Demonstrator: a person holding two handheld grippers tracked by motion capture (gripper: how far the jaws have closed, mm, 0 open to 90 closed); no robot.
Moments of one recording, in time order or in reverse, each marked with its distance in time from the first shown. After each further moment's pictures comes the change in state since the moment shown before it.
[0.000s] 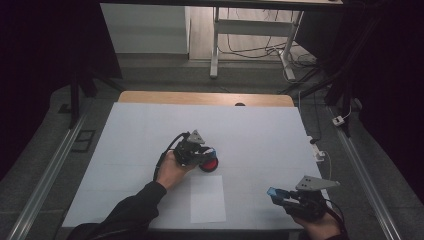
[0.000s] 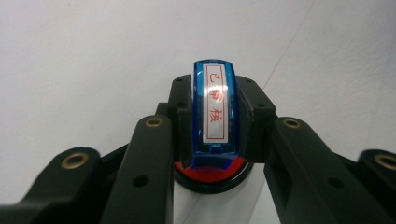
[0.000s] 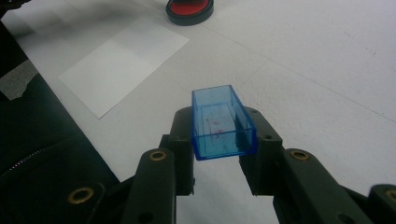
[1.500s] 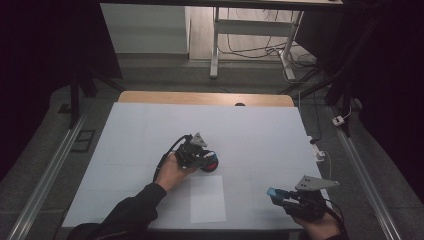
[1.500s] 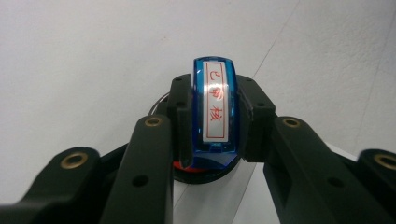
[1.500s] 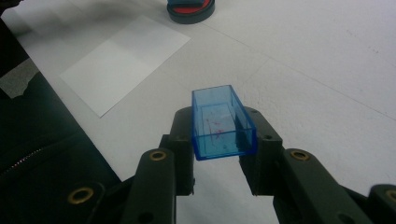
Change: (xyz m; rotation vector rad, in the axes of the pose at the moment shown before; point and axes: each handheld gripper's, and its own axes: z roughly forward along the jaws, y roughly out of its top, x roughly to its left) left arm -0.008 -0.001 0.006 0.073 0.008 0.017; right arm 0.000 0.000 0.001 0.010 0.005 0.000
